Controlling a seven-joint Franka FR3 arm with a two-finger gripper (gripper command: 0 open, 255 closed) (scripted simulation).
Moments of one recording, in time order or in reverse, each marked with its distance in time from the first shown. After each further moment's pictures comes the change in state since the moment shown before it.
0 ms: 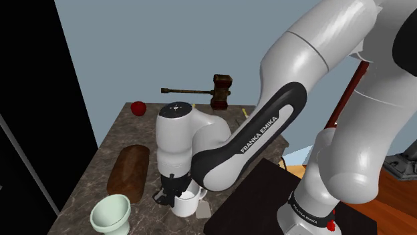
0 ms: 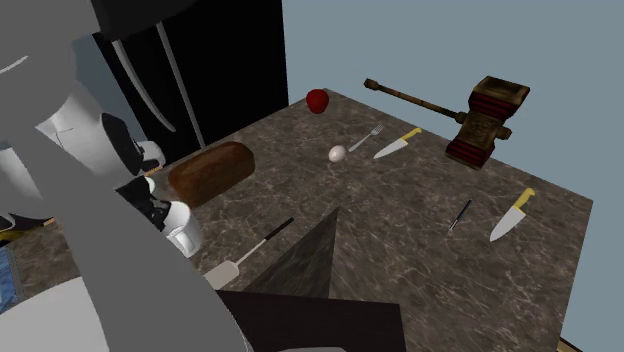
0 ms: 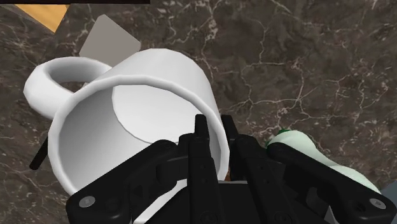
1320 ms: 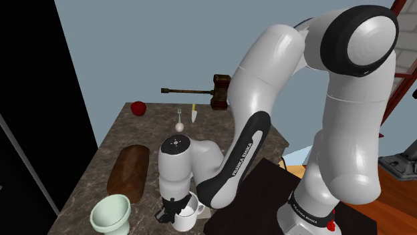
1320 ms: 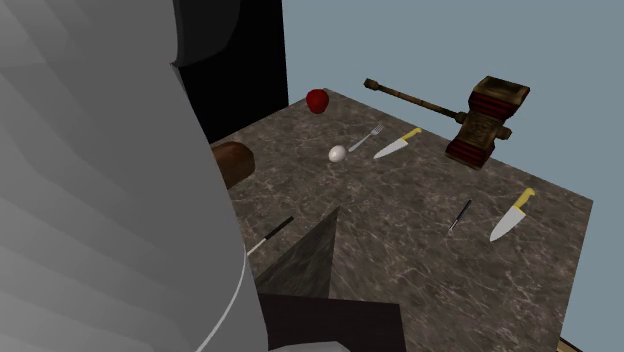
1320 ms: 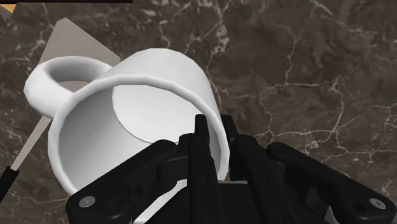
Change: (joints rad) arm 0.053 0.273 -0.103 0.004 -0.301 0.233 0.223
